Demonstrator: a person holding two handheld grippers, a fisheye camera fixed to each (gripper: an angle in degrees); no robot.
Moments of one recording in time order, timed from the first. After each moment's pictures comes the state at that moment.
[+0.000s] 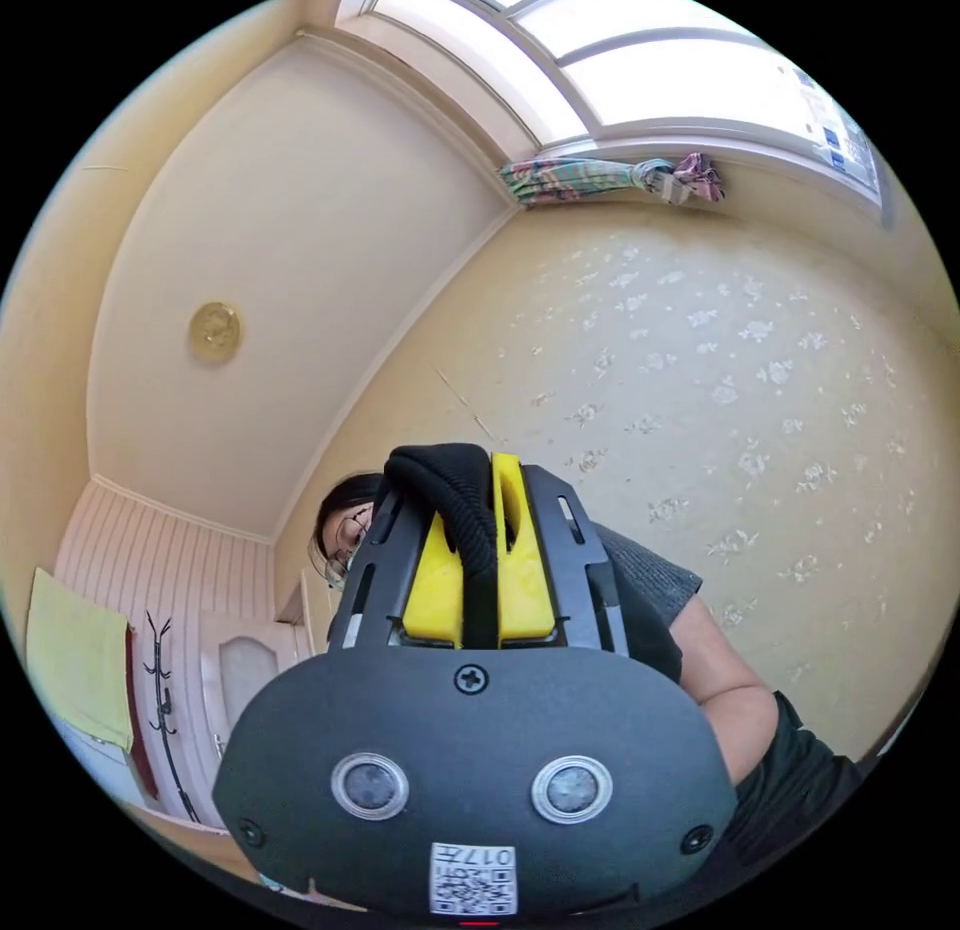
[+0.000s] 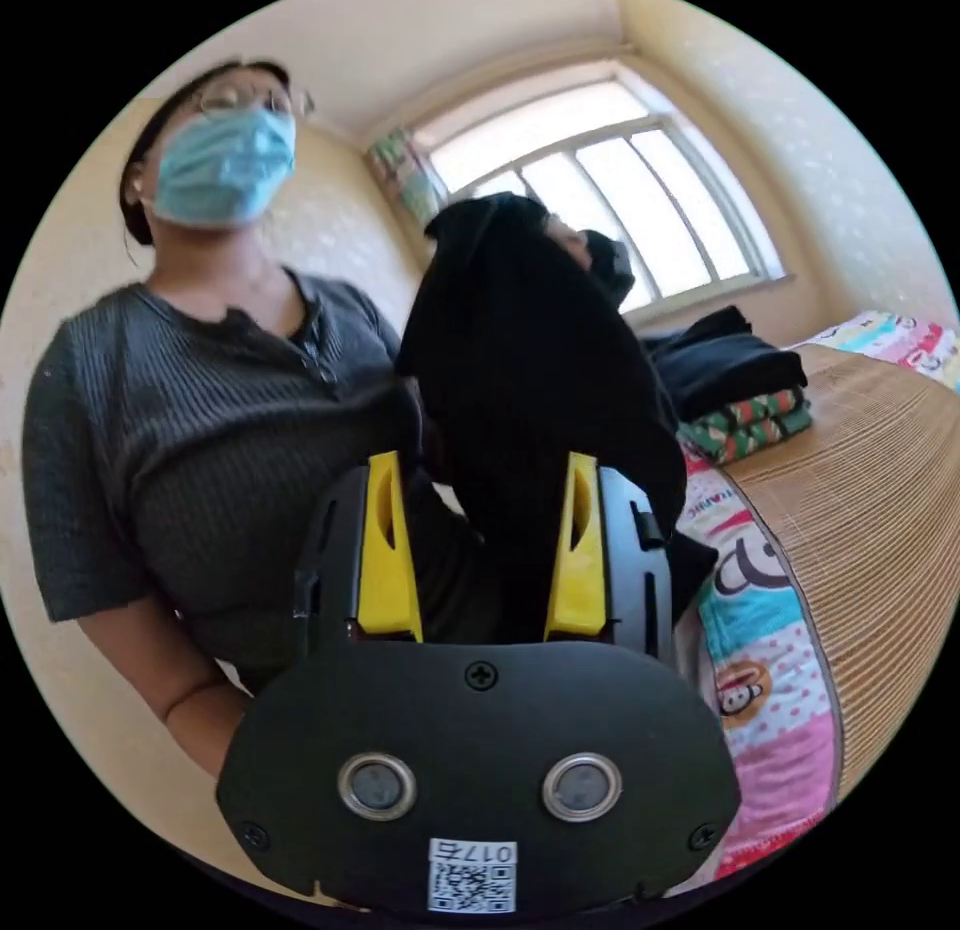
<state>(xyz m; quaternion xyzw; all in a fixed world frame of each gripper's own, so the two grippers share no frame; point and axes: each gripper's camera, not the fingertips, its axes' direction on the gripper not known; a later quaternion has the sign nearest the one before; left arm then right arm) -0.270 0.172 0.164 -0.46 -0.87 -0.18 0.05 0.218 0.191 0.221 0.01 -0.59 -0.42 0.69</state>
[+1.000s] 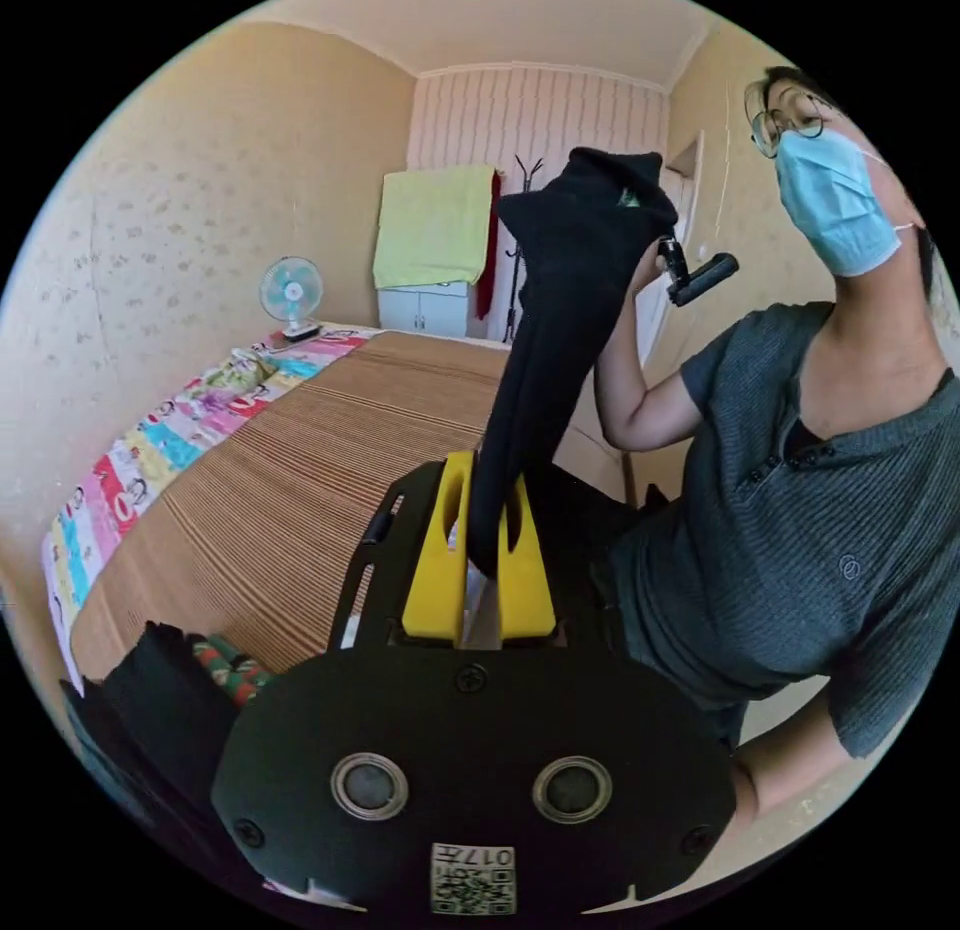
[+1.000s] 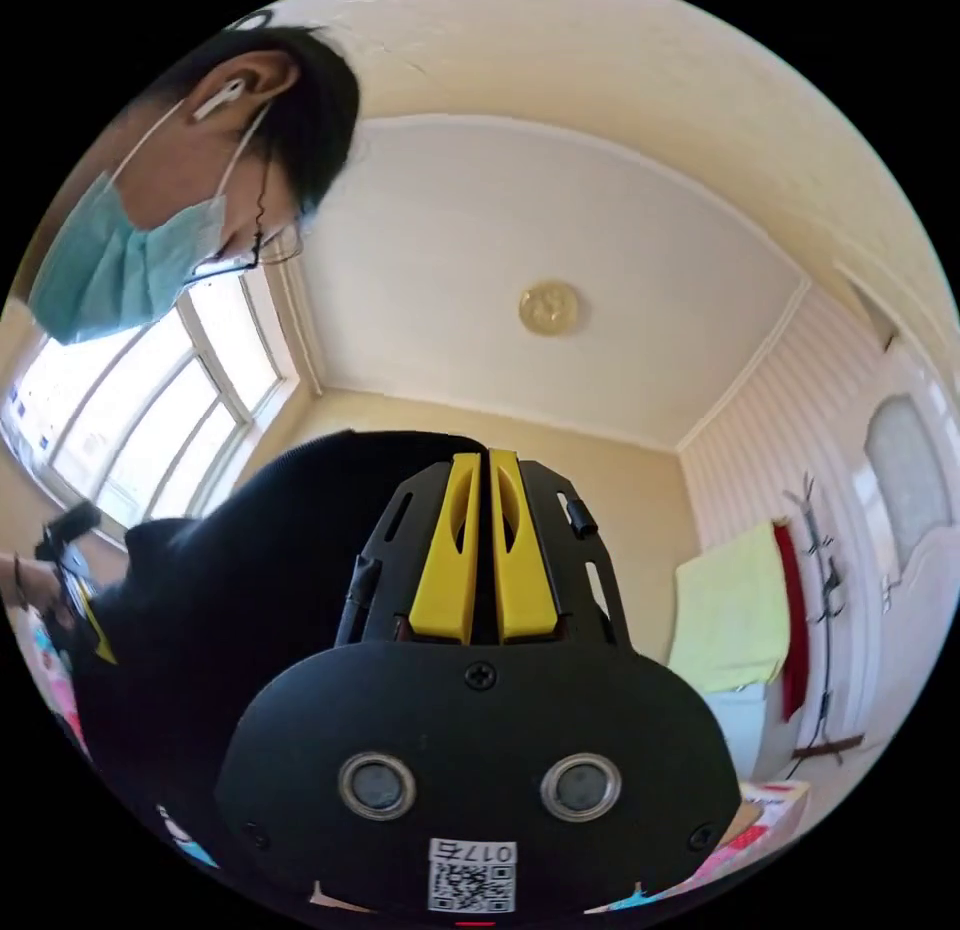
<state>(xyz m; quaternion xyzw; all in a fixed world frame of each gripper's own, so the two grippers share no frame) -0.113 0.155 -0.007 -0.26 -0.42 -0.40 -0.77 0.207 0.280 -0.173 0.74 0.16 -0.09 0.65</state>
